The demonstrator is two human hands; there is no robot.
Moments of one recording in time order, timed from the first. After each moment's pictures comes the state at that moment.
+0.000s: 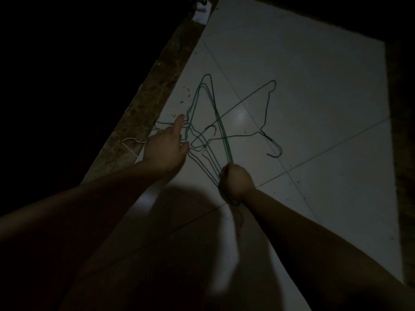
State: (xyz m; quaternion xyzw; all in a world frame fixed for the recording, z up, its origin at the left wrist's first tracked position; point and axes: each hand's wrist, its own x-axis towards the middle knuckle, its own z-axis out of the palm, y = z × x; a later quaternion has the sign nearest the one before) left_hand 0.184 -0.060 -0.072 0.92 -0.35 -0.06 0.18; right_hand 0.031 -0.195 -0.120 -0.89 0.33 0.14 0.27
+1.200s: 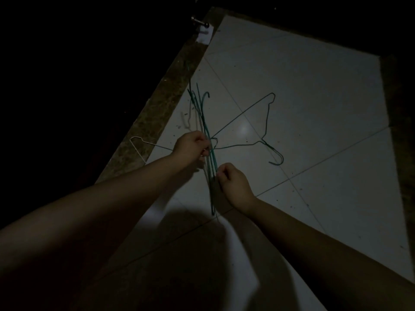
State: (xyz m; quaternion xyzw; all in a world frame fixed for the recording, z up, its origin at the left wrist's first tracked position) left_hand 0.164 -0.101 -0.037 0.74 -0.11 -0.38 0.55; right_hand 0.029 -0.164 -0.058 -0.82 0.30 -0.01 0.49
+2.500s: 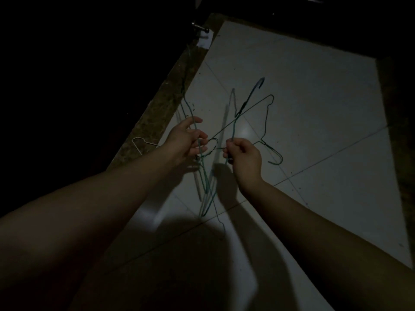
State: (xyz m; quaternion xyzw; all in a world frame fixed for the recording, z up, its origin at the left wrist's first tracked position) left_hand 0.165 -0.091 -0.004 0.67 -0.03 -0.38 0.64; right_hand 0.049 -0.174 -0.022 -0.63 0.39 -0.21 0.64
